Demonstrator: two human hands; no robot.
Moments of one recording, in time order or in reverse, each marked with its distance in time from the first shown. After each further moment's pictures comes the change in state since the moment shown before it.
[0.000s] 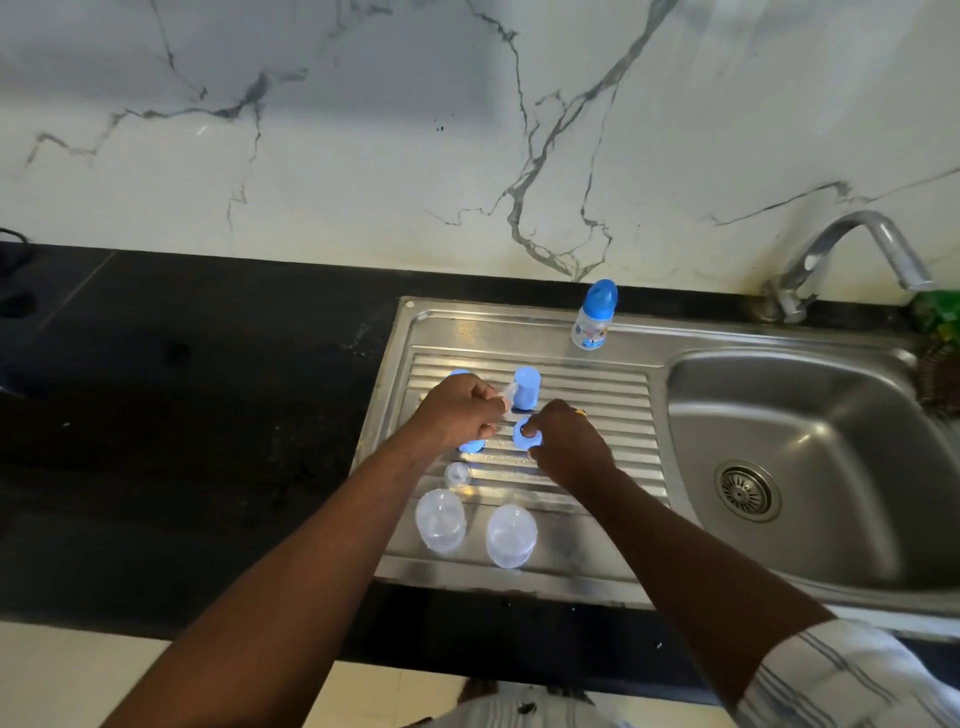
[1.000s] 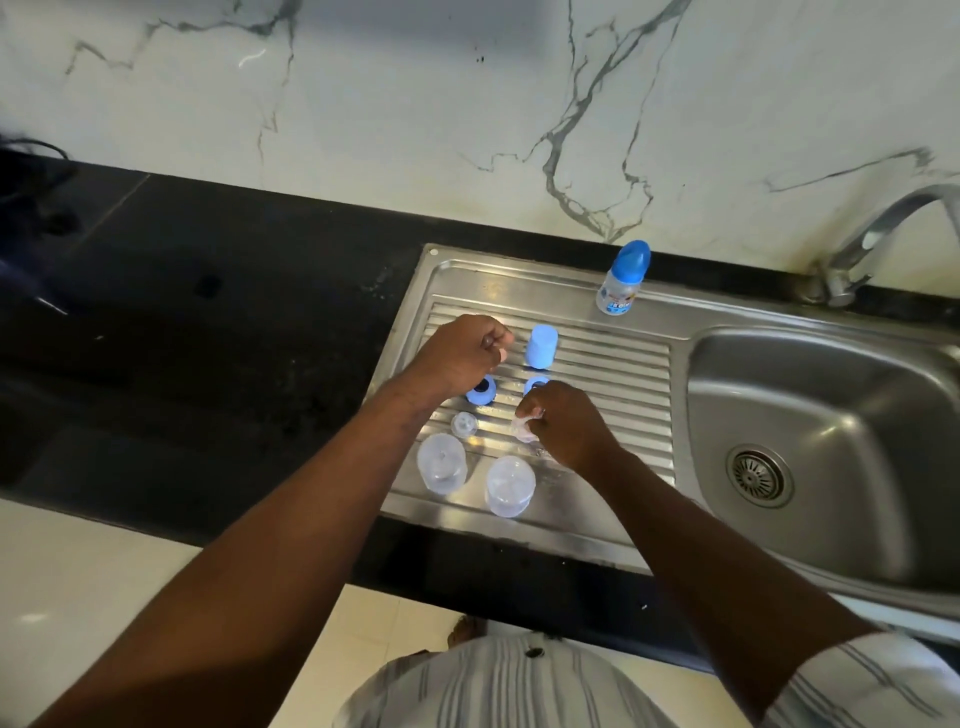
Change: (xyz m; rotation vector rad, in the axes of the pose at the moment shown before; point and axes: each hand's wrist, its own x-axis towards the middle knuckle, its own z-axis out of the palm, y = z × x) left_hand -0.002 0.000 -0.008 0.313 0.114 0.197; right_hand -0.020 -0.009 0.002 0.199 -0.038 -0.148
